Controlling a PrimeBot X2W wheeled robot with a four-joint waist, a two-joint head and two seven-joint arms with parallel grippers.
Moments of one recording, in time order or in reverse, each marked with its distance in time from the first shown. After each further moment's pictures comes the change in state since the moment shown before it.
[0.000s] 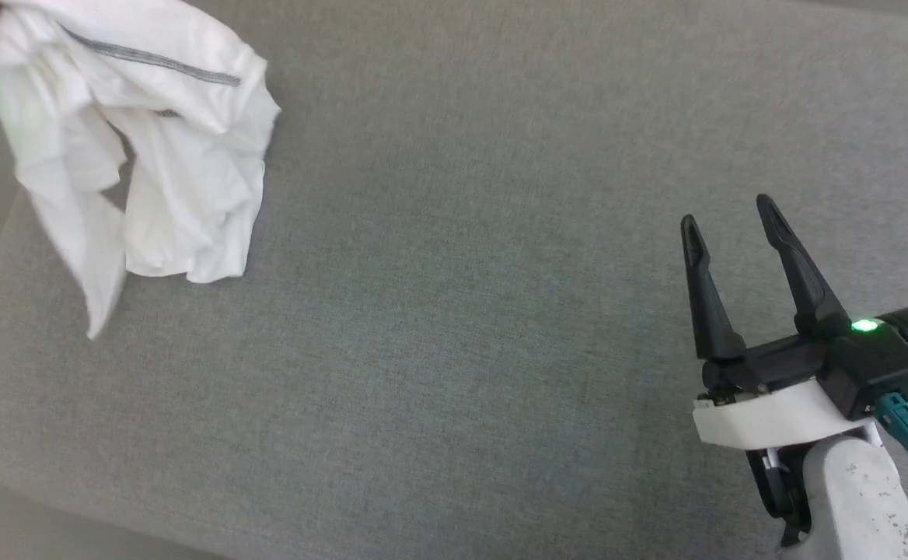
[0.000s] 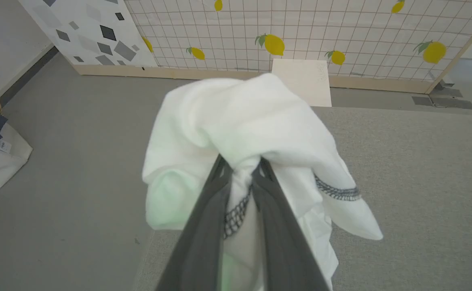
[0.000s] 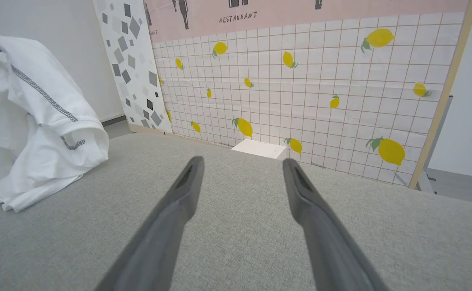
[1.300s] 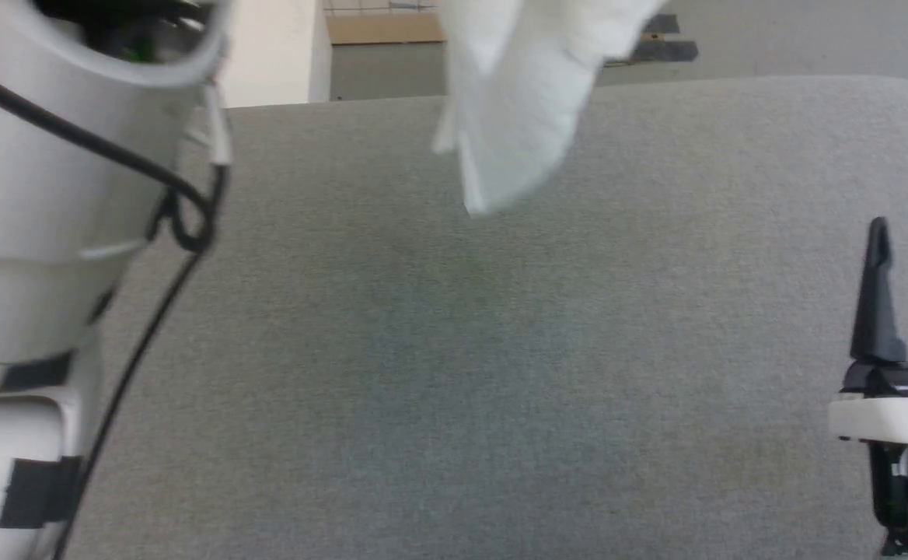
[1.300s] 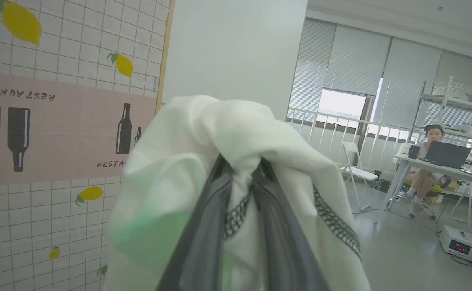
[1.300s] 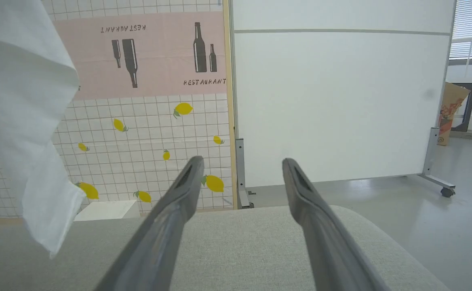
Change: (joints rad) left arm -0.454 -0.540 -0.010 -0.402 -0.106 0.343 0.021; right arm 0.063 -0.001 -0.291 -0.028 0.119 0.000 -0.008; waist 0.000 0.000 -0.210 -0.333
